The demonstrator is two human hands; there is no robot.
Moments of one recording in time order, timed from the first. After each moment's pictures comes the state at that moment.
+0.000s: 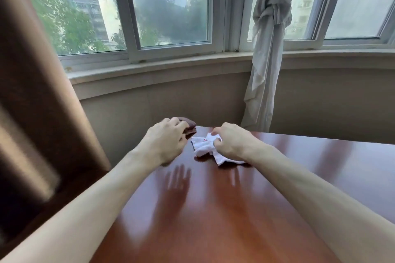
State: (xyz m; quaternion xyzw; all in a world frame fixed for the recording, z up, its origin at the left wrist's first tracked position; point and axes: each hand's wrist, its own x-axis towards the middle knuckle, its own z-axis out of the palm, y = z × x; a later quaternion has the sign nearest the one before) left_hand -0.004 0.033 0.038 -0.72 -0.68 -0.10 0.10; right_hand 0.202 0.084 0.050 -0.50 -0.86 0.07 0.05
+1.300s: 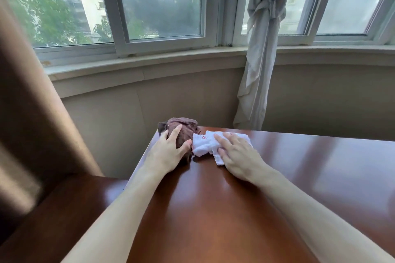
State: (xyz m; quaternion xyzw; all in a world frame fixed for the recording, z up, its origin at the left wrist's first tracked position) left_hand -0.020 0.076 -0.034 -0.62 -0.74 -0.22 -0.12; right_hand 0.219 0.112 -0.037 -0.51 -0.86 0.05 0.10
